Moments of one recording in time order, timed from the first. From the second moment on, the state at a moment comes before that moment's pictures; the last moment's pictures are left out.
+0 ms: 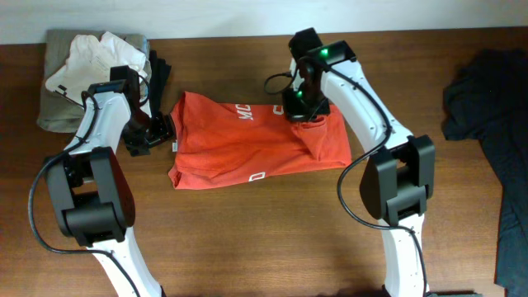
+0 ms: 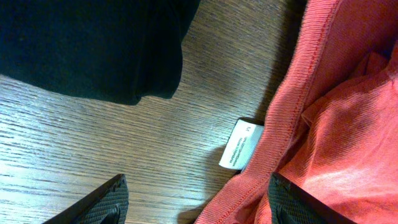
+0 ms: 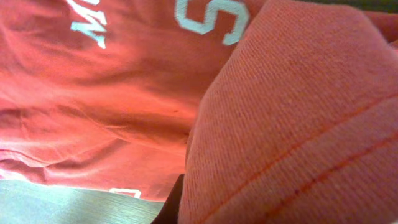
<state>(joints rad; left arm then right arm) 0.12 2.14 1.64 -1.03 0.13 -0.24 0.35 2.29 2.13 -1.28 -0.21 0.26</state>
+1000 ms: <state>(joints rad) 0.12 2.14 1.64 -1.03 0.13 -0.24 0.25 2.36 2.23 -1.40 -0.21 0.19</state>
